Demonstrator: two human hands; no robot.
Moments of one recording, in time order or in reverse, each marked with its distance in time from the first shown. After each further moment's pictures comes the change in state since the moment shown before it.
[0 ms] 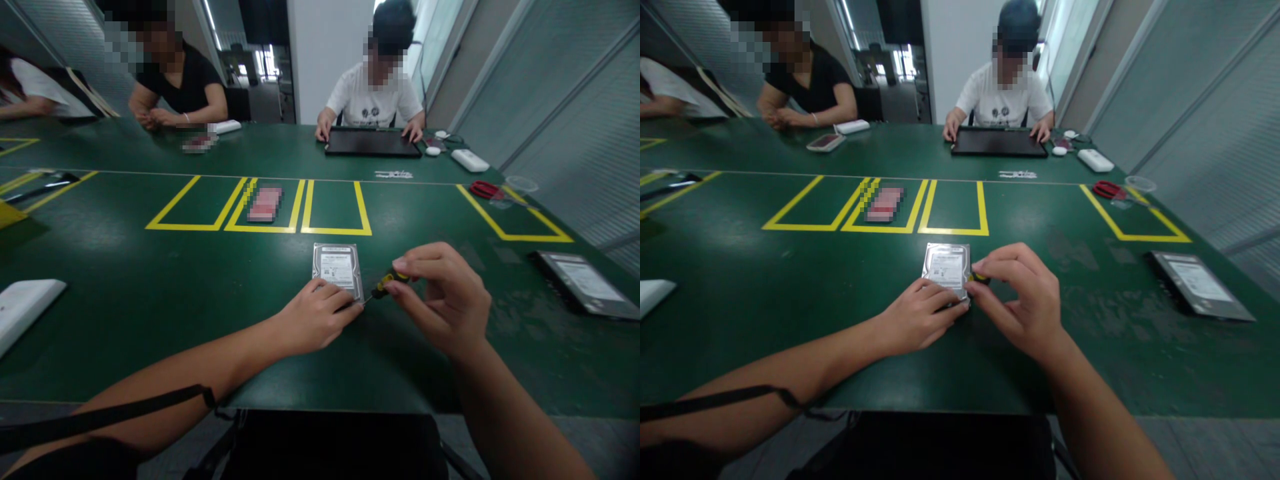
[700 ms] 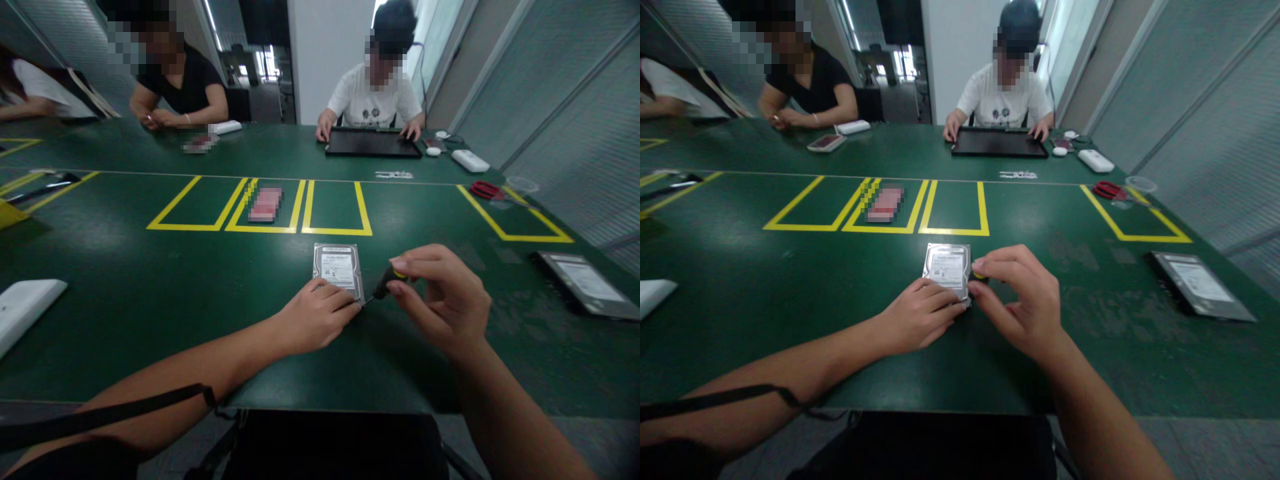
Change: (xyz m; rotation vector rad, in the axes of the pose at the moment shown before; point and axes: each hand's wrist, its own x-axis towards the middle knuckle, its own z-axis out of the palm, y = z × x) left_hand 0.000 -0.001 0.001 -0.017 0.017 -0.008; right_hand -0.002 0.002 -0.001 0.059 -0.022 -0.017
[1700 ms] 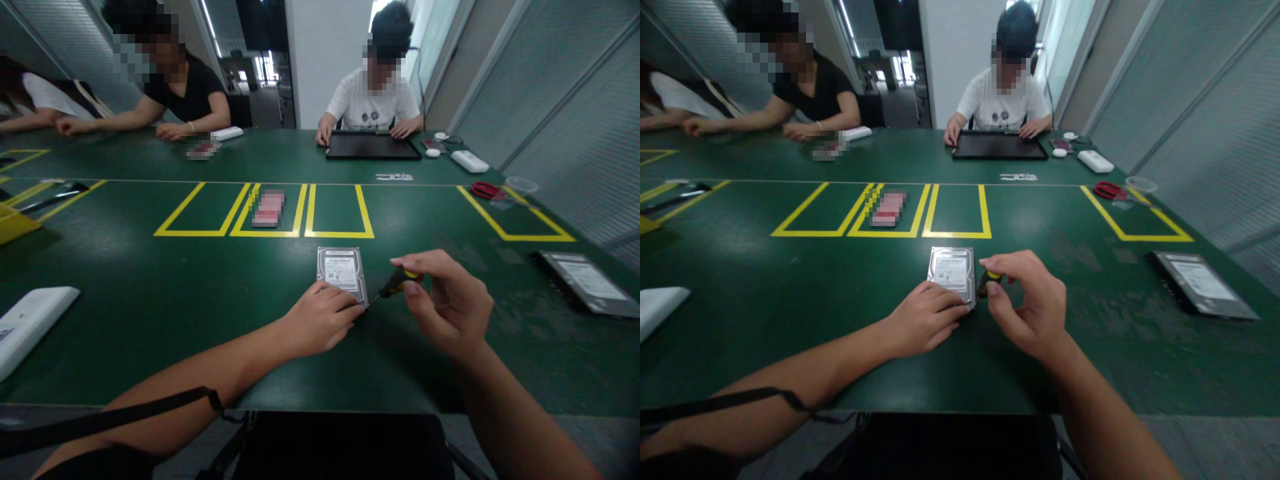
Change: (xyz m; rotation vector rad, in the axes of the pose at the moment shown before) left_hand -0.002 -0.002 -0.002 -0.120 -0.028 -0.051; right_hand -0.005 0.000 0.002 0.009 0.045 0.057
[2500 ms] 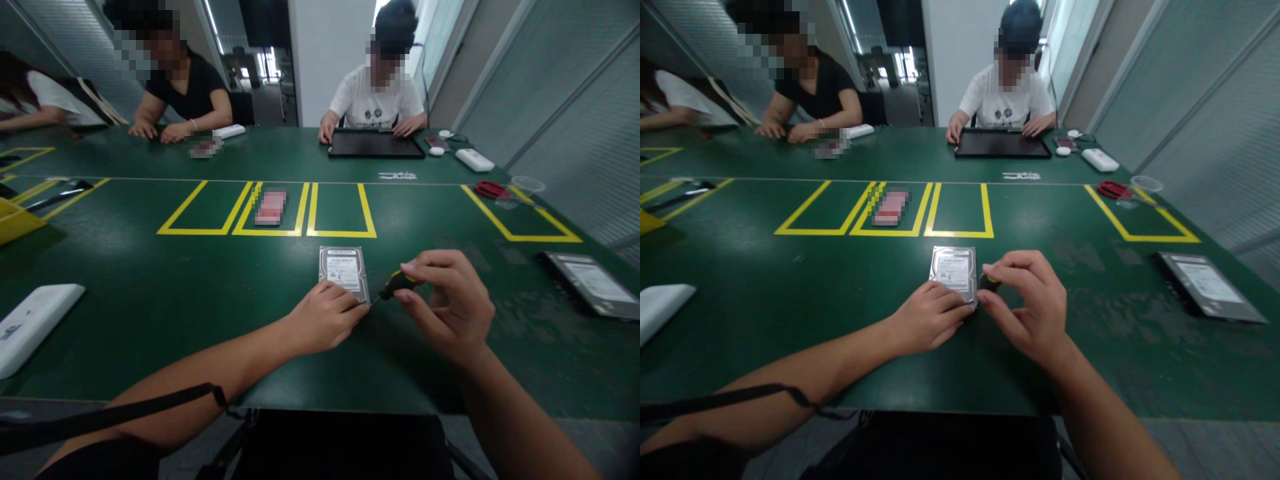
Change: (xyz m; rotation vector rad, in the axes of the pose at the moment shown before) left_hand 0.004 0.001 0.001 0.089 0.019 0.027; right_hand 0.003 -0.005 0.002 -0.142 0.025 -0.054
